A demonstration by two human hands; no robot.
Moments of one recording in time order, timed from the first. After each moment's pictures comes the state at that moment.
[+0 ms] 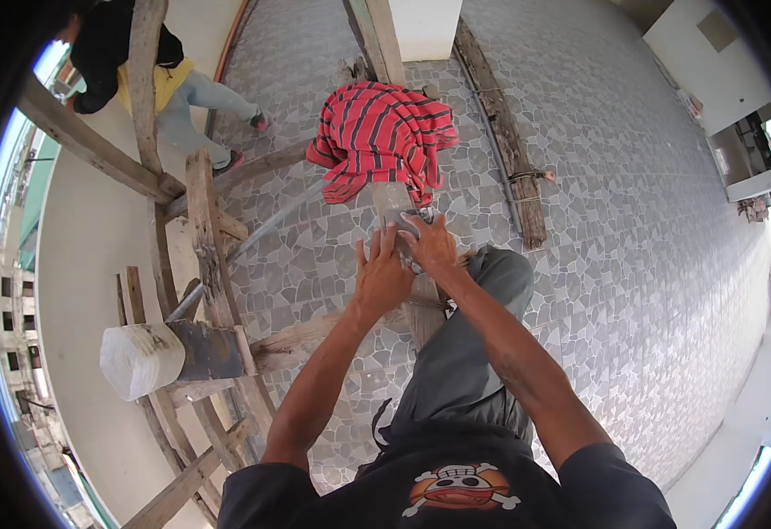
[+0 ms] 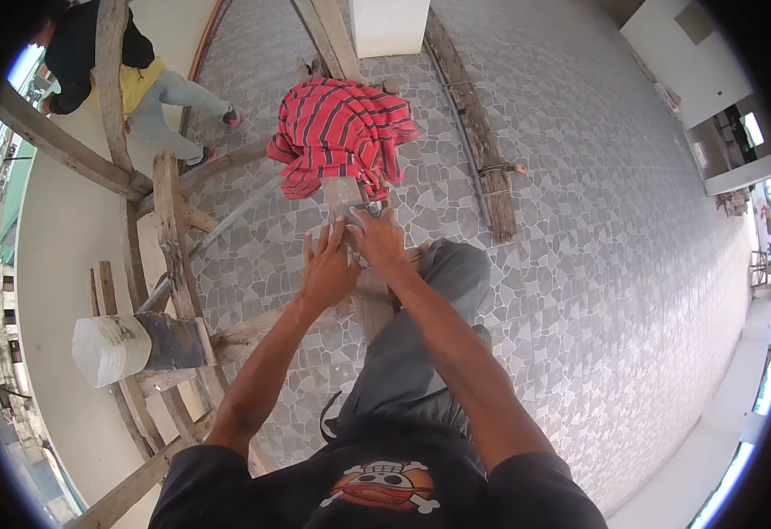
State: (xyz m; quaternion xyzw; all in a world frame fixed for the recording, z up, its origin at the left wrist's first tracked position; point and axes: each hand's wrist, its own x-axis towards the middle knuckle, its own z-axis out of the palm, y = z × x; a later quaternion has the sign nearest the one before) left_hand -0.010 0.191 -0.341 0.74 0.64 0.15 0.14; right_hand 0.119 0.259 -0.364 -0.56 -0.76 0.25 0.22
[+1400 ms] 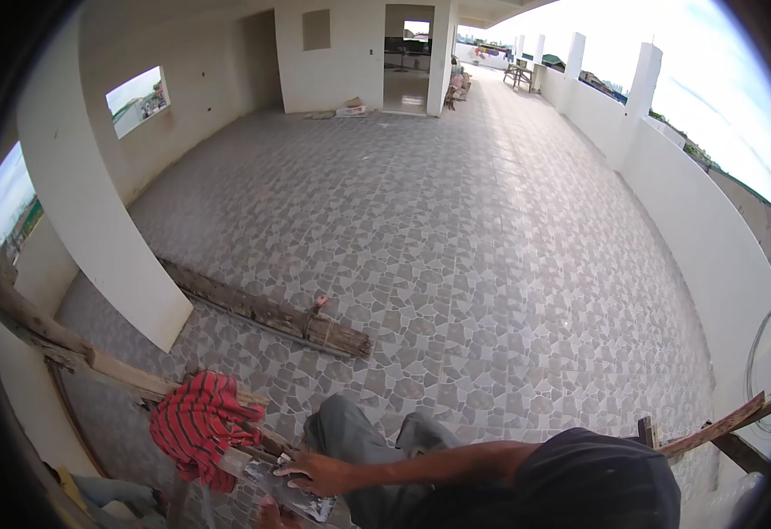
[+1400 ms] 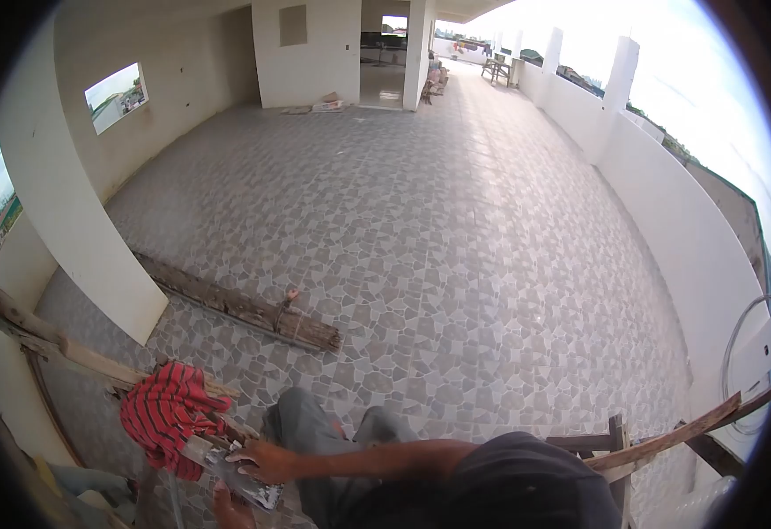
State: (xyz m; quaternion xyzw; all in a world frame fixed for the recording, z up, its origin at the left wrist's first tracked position) left_hand -0.037 0.145 -0.317 0.51 0.58 0.43 0.46; right_hand 0.195 0.145 -0.264 -0.47 -0.69 0.36 0.41
